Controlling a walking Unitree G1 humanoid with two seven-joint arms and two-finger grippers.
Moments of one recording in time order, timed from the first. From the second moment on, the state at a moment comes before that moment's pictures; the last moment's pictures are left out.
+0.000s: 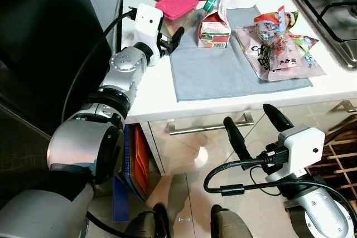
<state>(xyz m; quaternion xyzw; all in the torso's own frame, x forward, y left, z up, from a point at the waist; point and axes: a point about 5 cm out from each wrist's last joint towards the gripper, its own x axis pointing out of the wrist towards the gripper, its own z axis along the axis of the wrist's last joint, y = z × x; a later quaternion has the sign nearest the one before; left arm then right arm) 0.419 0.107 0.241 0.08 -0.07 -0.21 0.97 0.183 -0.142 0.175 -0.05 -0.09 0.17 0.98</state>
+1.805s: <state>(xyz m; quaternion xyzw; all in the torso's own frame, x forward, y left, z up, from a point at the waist) 0.346 0.109 0.215 0.00 -0.21 -0.10 0.97 0.294 -0.163 0.175 -0.02 -0.19 0.00 0.98</state>
